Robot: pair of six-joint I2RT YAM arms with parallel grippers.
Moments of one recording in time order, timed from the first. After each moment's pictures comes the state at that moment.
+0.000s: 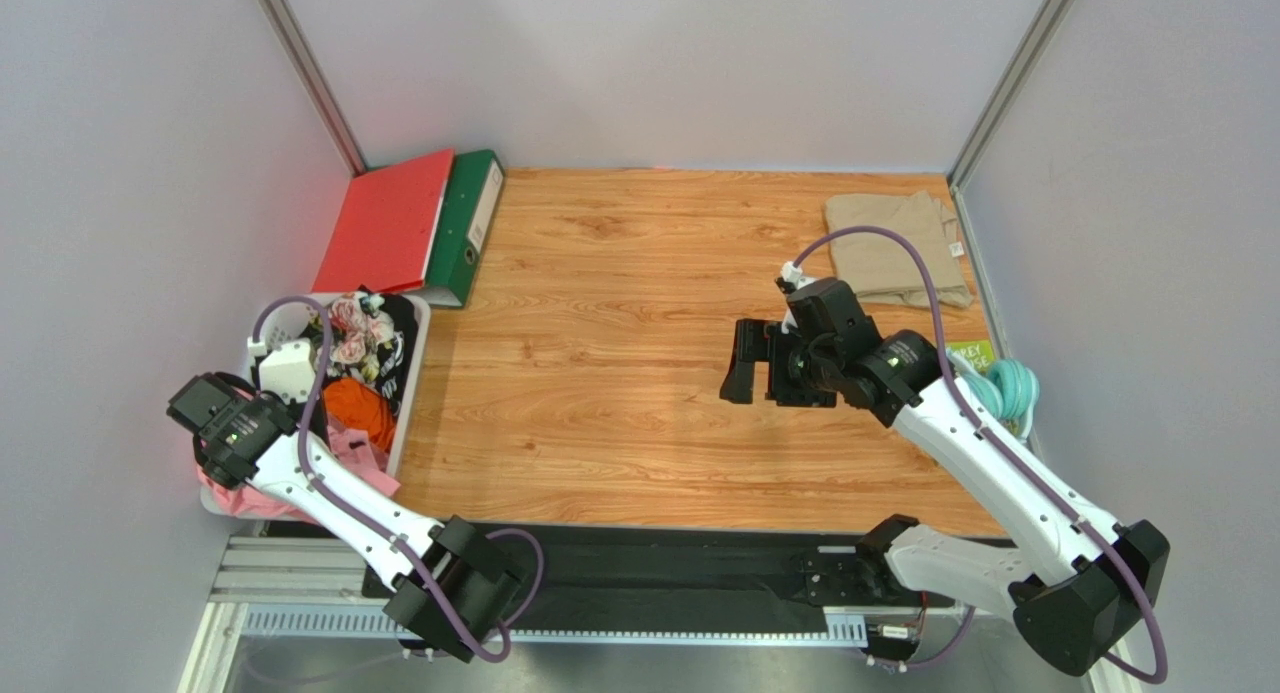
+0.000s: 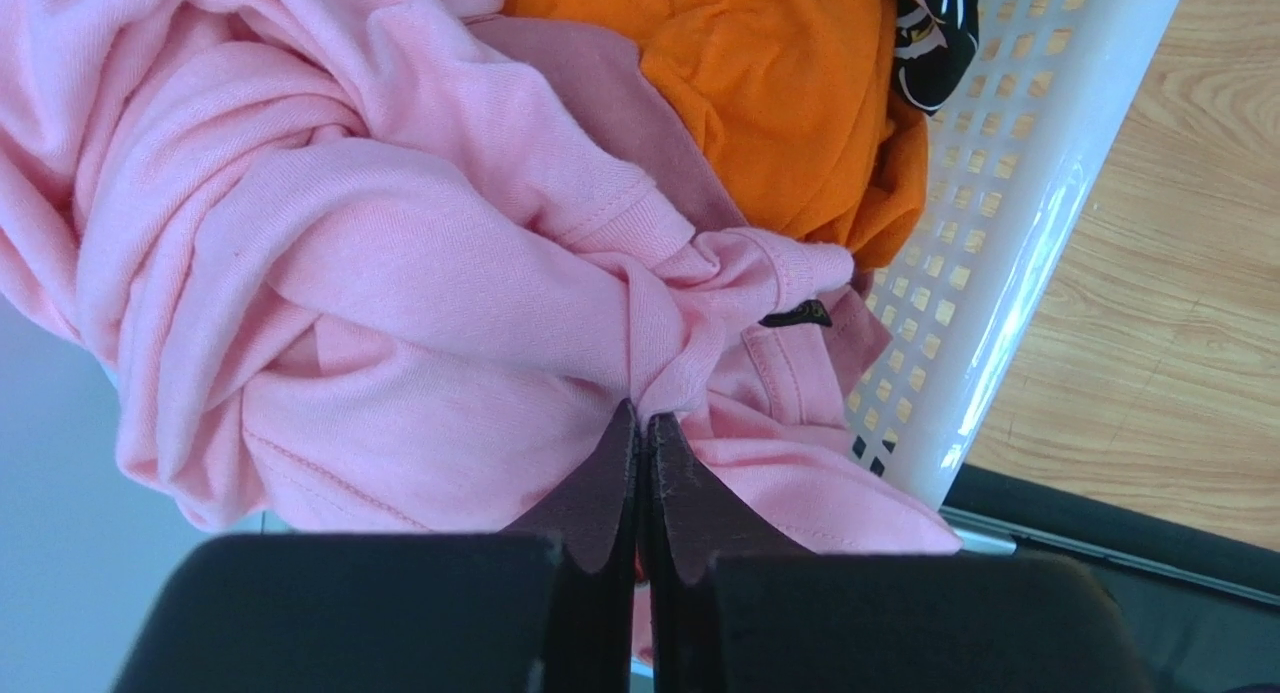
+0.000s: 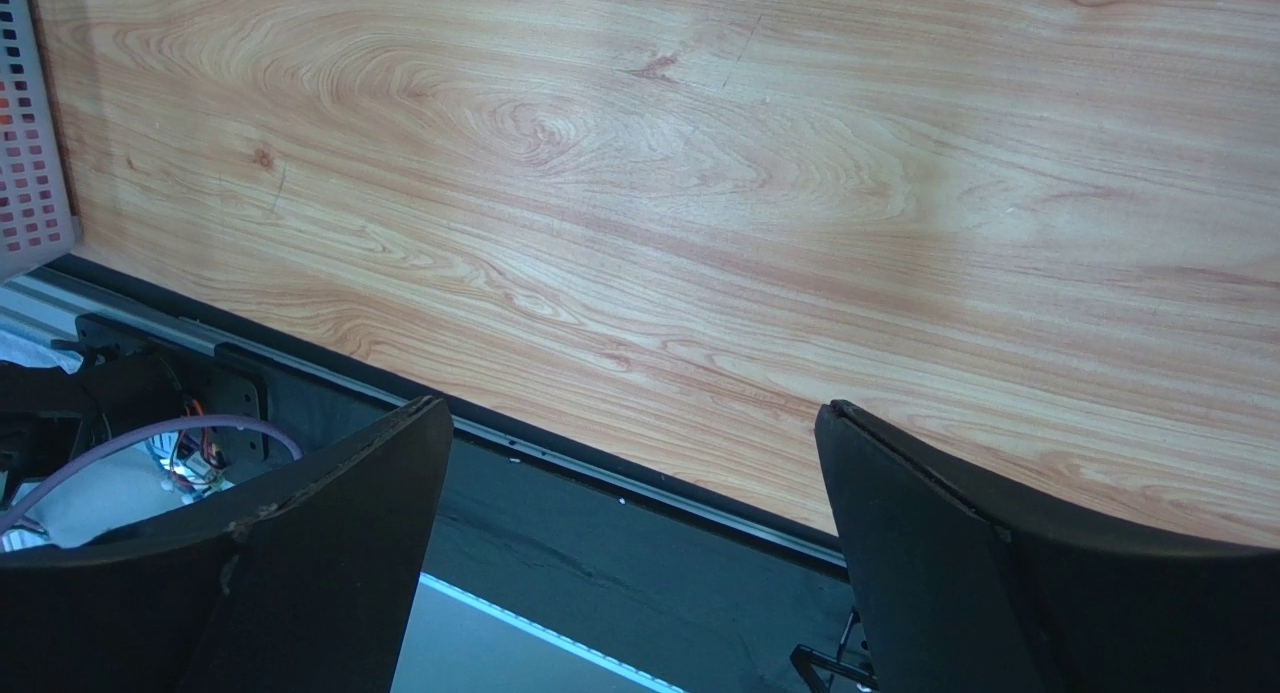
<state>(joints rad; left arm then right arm) 1.03 0.85 0.89 -1.12 0.35 0.74 0.60 1.08 1.04 -0.88 -0.08 0.57</state>
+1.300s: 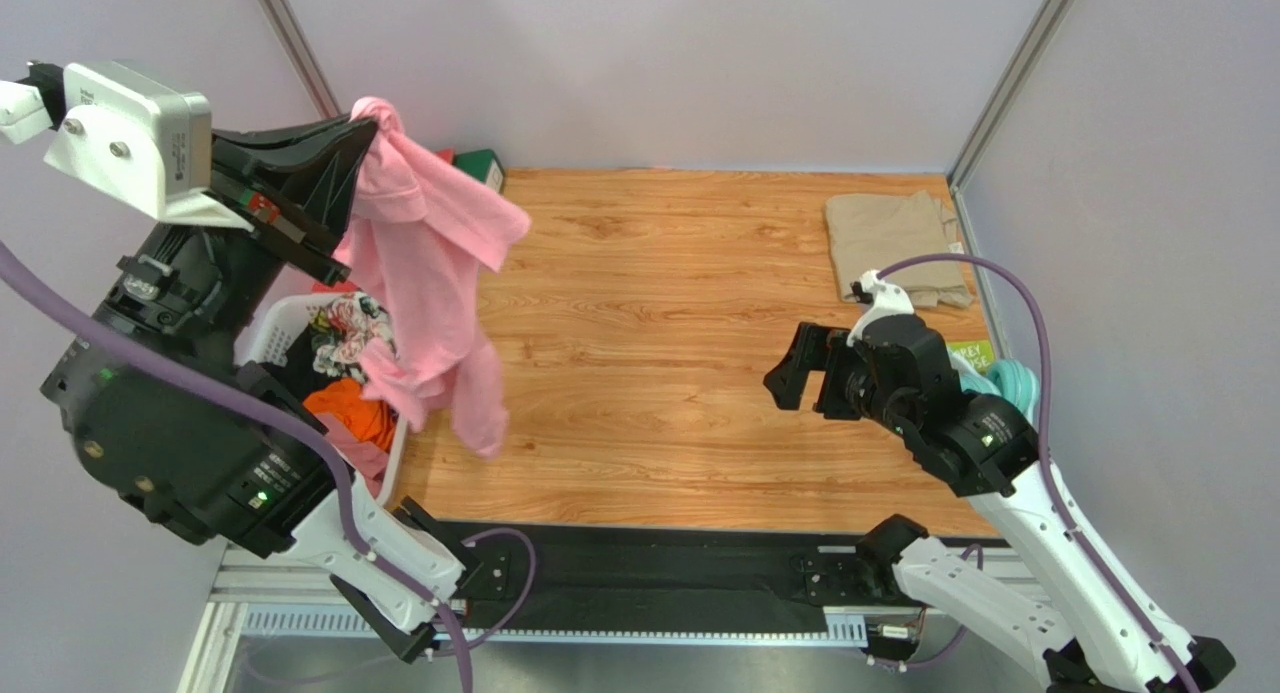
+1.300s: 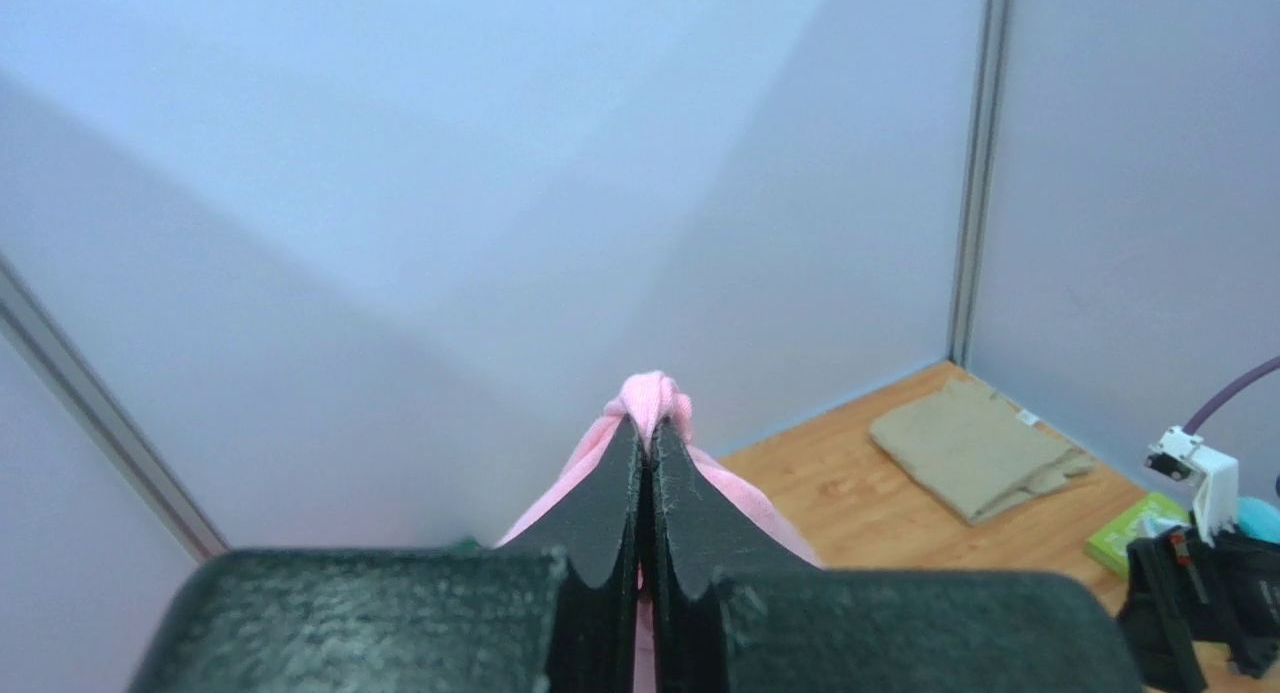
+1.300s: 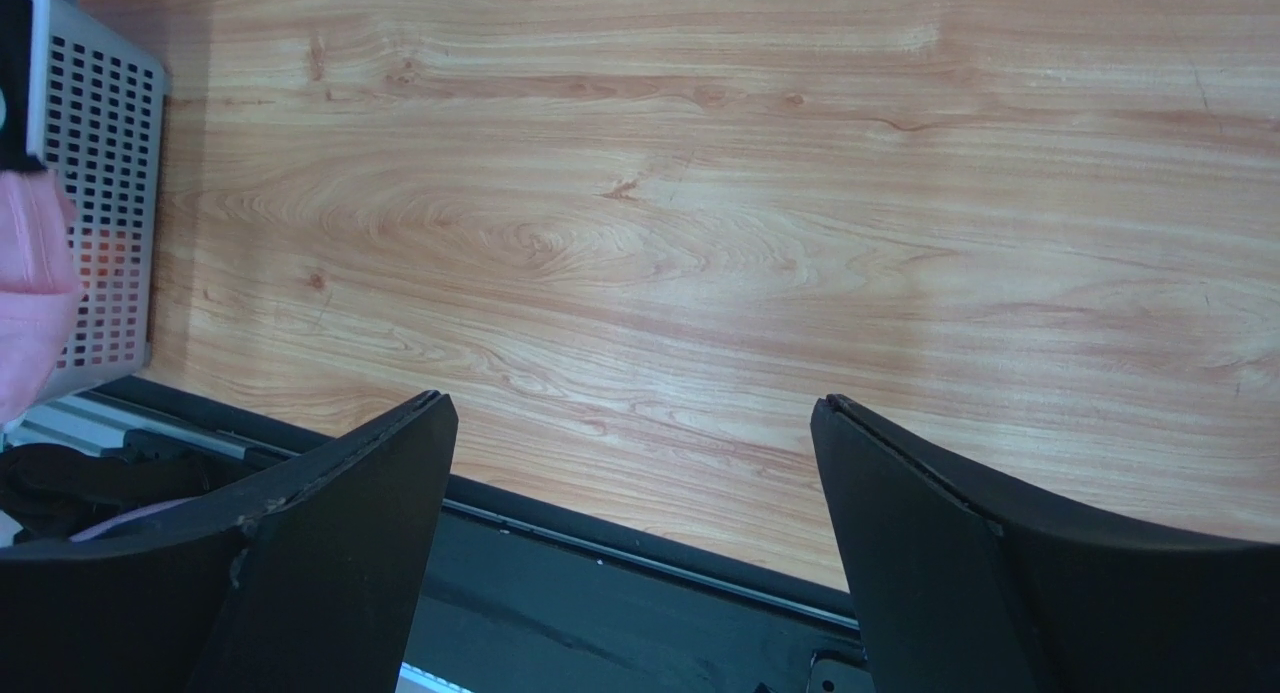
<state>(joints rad) 0.91 1.13 2.41 -0.40 1.24 -0.75 0.60 0.76 1.03 -0.90 0.11 0.58</state>
